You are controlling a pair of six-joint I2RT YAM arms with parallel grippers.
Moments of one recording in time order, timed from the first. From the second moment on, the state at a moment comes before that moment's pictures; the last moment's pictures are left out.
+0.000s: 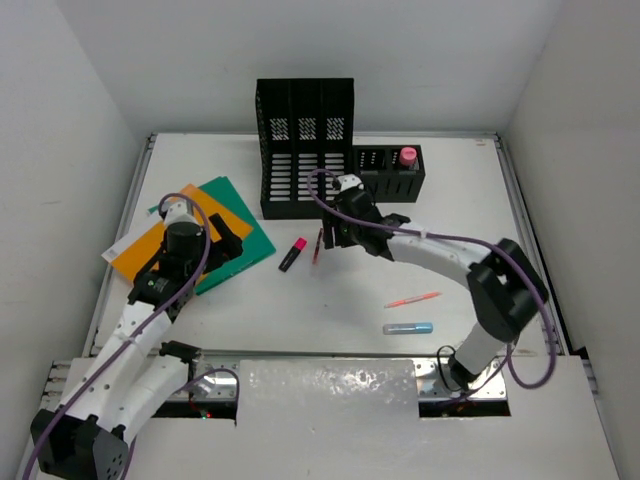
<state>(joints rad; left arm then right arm) -0.24 0.75 0.61 -0.47 -0.19 -0.63 0.71 1.62 1.04 -0.14 0.17 0.37</state>
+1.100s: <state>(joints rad) -0.24 0.61 0.61 -0.50 -0.16 -0.63 0.83 2.01 1.26 -0.24 0.42 0.61</state>
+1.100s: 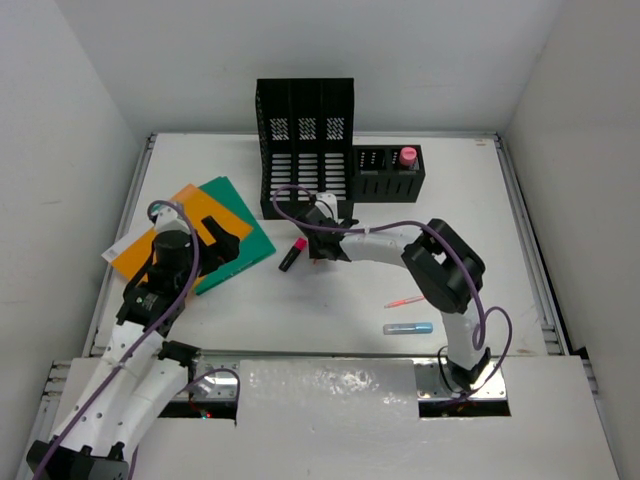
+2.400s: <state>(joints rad) -0.24 0.59 0.61 -0.51 -0.16 -0.63 0.85 1.57 1.12 -0.49 0.45 0.51</state>
